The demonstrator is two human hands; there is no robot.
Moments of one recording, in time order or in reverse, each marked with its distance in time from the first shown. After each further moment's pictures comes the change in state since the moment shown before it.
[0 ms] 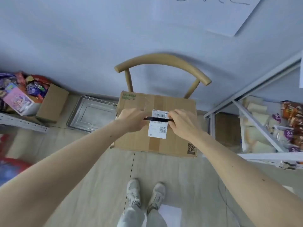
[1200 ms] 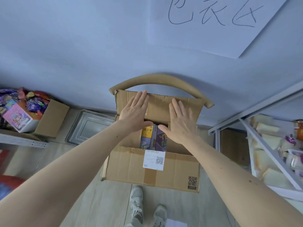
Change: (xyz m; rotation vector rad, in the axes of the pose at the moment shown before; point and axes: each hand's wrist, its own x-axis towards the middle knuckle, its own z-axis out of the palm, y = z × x) left_hand 0.105 -0.030 -0.031 0.149 0.140 -0.114; right_hand 0.097 0.040 0.008 -0.037 -0.028 0.166
